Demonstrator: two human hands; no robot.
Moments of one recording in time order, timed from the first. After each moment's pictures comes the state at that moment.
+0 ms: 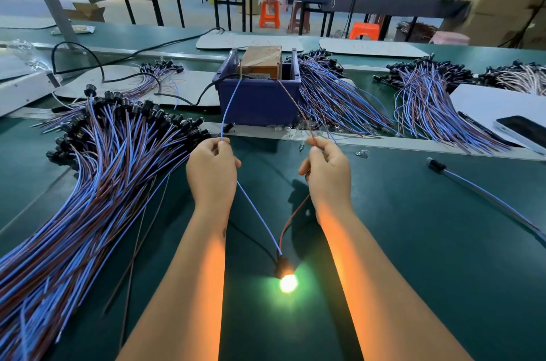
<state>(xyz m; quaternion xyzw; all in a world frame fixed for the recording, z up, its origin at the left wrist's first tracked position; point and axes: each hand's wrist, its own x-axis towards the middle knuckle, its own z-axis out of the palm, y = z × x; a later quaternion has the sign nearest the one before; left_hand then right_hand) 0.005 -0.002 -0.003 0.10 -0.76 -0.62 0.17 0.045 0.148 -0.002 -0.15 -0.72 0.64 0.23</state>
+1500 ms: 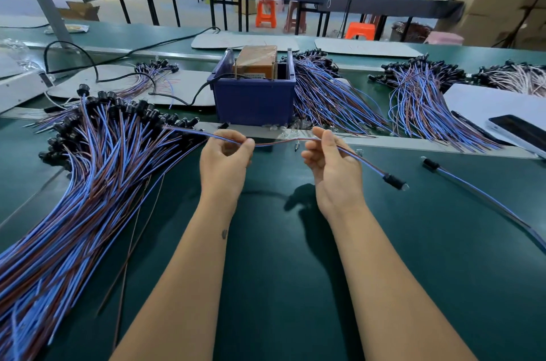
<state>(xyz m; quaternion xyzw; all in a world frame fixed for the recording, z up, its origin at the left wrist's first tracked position) 0.004 0.013 -0.007 -0.01 -0.68 -0.72 0.13 0.045 0.161 0.005 -0.09 -0.48 0.85 0.22</state>
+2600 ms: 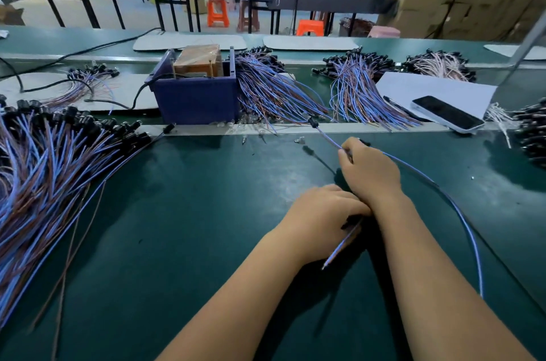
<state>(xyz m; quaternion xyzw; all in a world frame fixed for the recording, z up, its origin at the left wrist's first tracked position) 0.123 0.144 -0.002 -0.56 -0.76 -0.33 0.00 0.110 0.303 0.004 -0.22 -0.95 0.12 0.19</state>
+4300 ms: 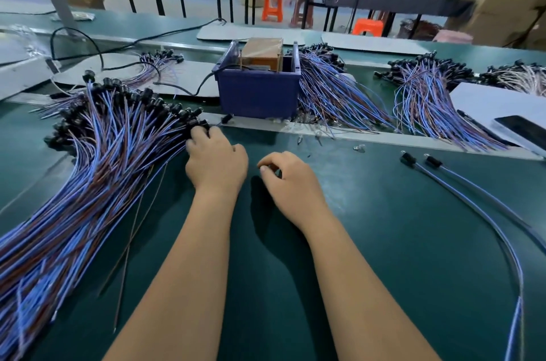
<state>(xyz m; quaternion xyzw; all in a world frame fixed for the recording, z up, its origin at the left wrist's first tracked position) -0.006 0.006 -0.010 0.09 -0.96 -0.21 0.14 0.057 0.126 -0.012 0.03 -0.90 0.40 0.13</state>
